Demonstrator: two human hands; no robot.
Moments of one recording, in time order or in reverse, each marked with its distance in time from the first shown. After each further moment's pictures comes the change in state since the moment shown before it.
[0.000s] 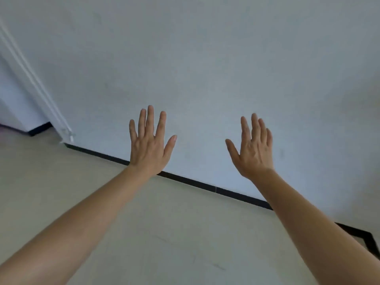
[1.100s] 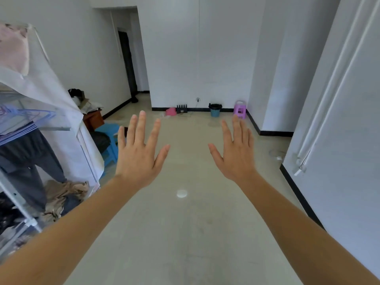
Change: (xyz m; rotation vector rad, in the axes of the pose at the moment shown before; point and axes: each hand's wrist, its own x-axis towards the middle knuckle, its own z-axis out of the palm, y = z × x) left_hand -0.211 -0.863 -0.199 0.821 0.108 -0.952; right_hand 0.136 -1.108 0.323 0.729 -0.099 -1.146
